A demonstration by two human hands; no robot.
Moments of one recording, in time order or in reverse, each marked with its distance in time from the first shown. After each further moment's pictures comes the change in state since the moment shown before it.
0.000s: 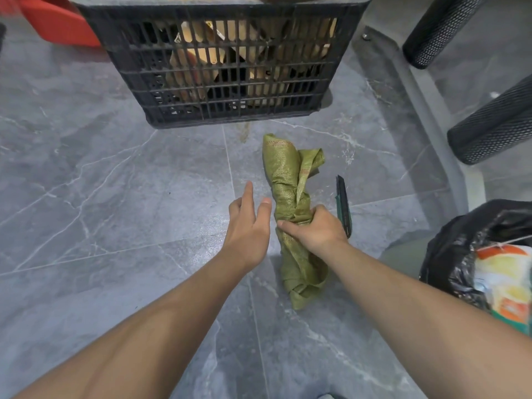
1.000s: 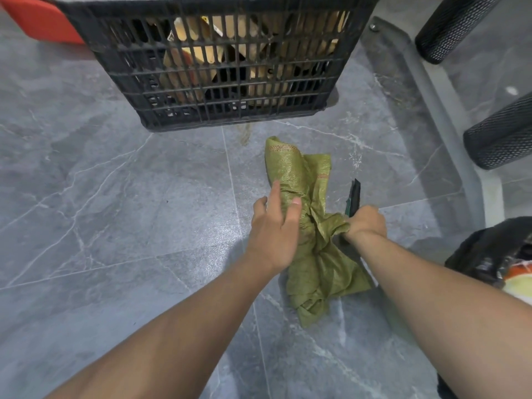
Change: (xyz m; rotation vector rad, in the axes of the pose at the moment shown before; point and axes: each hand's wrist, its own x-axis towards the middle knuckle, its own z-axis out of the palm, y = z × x) left_hand 0.026 0.023 0.027 0.053 -0.069 0.024; right_hand 0.096 0.046 -0.020 0.006 0.233 0.329
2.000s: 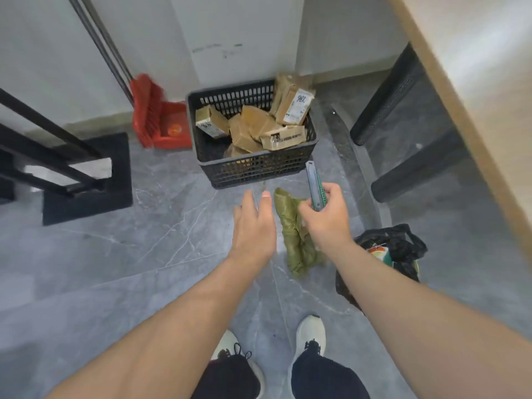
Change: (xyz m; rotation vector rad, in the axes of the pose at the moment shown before) left_hand -0.307 0.379 -0.221 -0.092 0.168 -0.144; right_hand -0.396 -0.115 -0.399 0.783 -0.194 -0.451
